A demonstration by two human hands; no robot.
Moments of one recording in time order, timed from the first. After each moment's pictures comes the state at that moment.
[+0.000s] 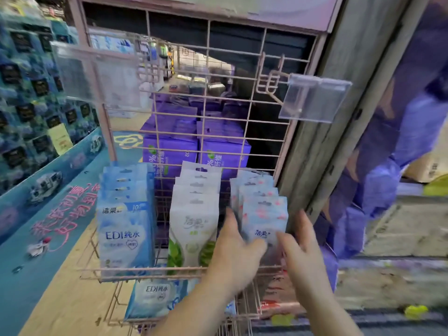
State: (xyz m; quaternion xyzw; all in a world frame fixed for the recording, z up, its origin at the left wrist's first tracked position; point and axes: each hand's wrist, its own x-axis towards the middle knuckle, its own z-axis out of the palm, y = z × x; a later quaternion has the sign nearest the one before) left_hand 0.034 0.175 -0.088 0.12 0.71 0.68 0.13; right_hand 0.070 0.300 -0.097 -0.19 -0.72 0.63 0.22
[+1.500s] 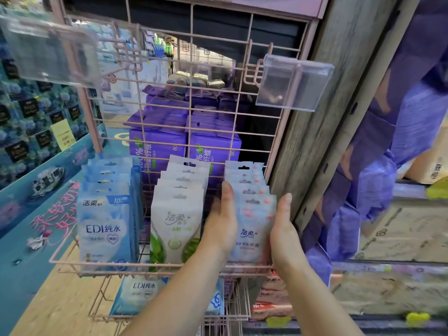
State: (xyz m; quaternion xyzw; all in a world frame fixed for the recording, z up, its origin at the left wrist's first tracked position) left_hand -0.015 0.207 -0.098 0.01 0.67 0.73 0.10; right_hand 0.040 0.307 -0.081 -0.18 -0.69 0.69 0.09
